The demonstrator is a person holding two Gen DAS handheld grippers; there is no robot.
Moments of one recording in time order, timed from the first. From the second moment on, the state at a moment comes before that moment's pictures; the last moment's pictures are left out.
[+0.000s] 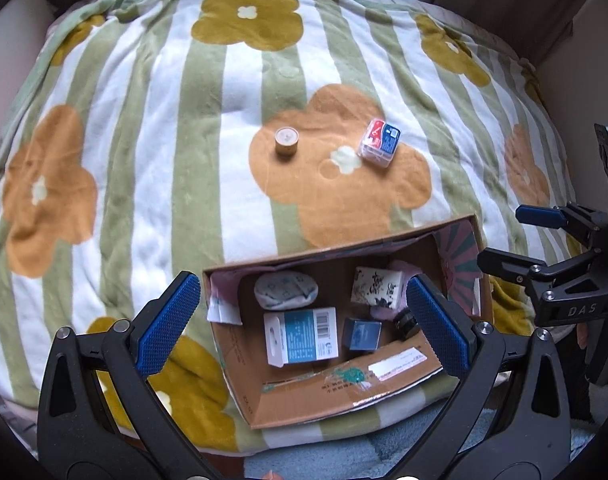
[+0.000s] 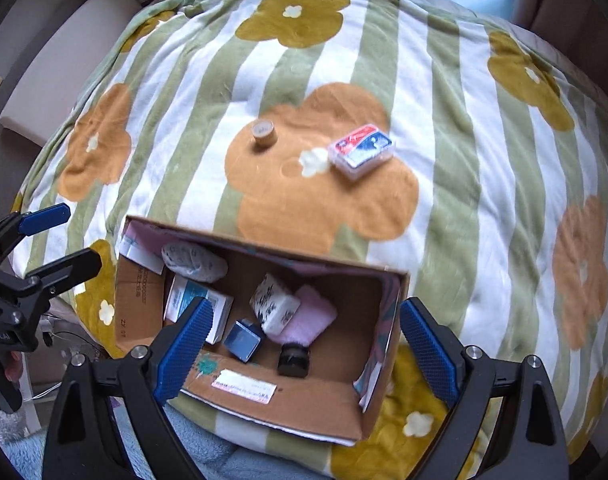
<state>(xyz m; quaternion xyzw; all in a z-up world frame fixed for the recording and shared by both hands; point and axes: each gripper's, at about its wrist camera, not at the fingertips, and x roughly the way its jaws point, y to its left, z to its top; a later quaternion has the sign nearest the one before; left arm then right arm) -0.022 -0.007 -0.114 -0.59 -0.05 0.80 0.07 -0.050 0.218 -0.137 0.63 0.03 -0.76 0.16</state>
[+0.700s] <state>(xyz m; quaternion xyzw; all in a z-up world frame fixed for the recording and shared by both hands) -0.150 -0.004 -0.167 -0.62 -0.04 0.78 0.06 -0.171 0.249 -0.164 0.62 0.07 -0.75 0.21</state>
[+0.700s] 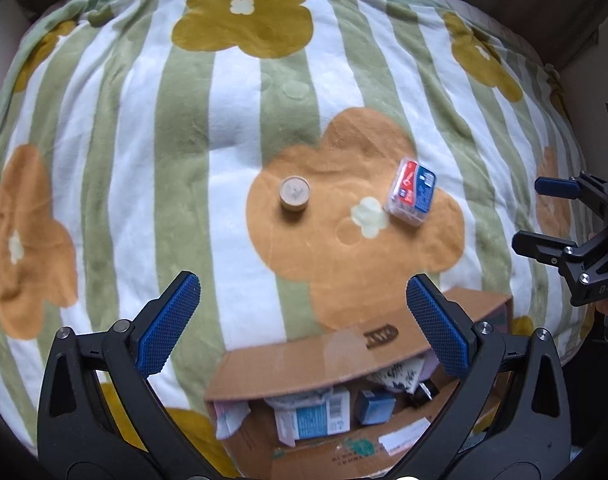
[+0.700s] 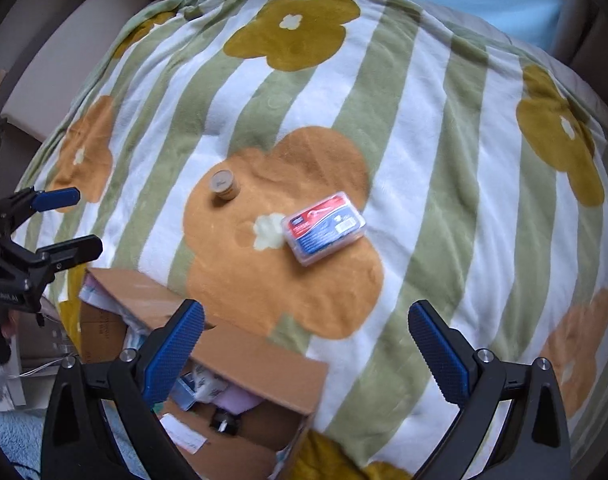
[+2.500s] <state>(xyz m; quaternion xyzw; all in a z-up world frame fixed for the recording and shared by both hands) -0.248 0.022 -0.311 -0.67 0.00 0.73 0.11 -0.235 0.215 -0.276 0.59 0.20 -0.70 0.35</state>
